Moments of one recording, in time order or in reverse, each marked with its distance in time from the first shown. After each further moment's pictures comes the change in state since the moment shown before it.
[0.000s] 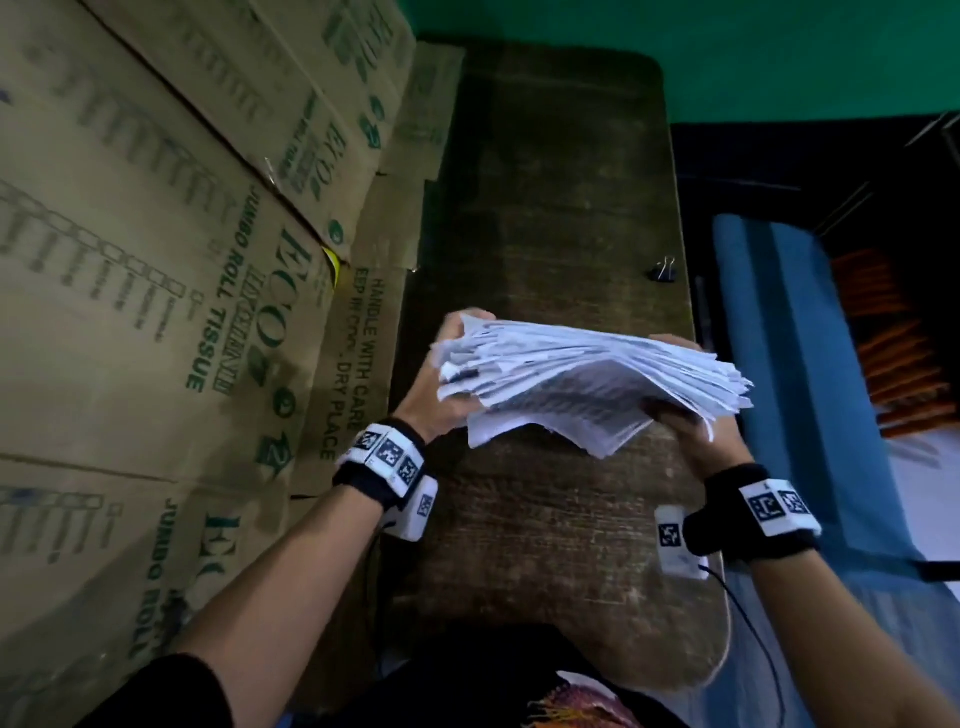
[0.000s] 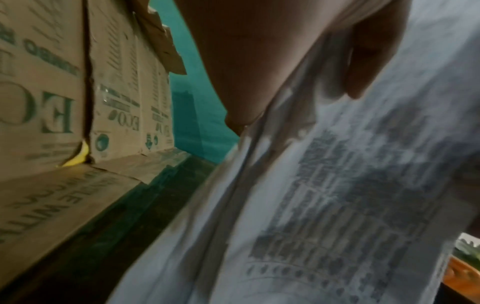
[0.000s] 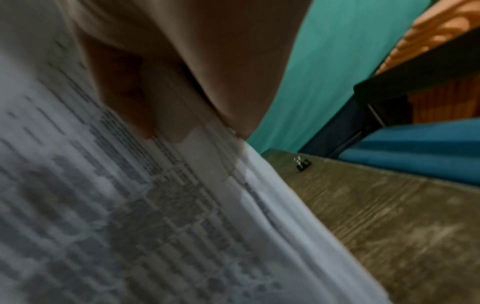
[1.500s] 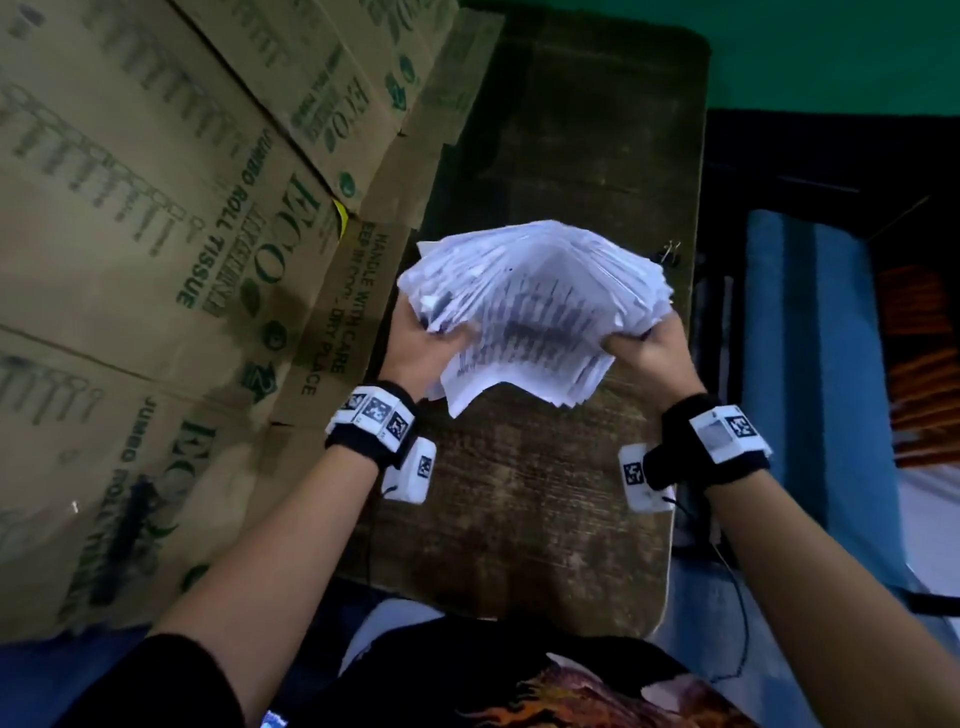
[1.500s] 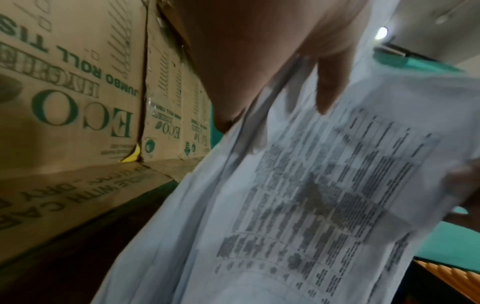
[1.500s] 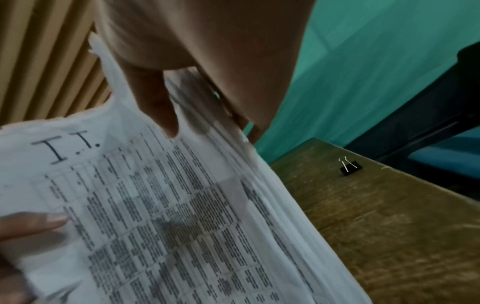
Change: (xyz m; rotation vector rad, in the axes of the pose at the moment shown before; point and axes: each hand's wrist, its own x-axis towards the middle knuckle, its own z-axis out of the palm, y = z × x) left_hand -0.026 0.036 0.064 -0.191 0.439 -0.036; right_hand 0.029 -0.016 -0.017 0.099 -0.201 -0.016
